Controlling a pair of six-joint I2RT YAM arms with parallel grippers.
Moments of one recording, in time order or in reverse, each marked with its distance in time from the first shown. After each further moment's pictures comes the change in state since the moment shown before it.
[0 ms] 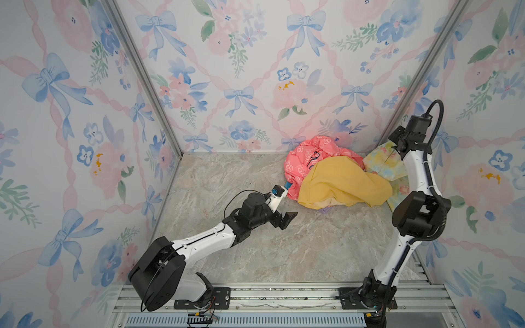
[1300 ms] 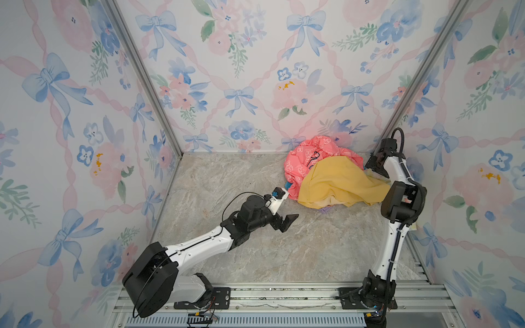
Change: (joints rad) left arm -0.032 -0.061 -0.017 -0.011 -0.026 0.023; right arm 0.028 0.351 0.053 -0.288 0.066 -0.079
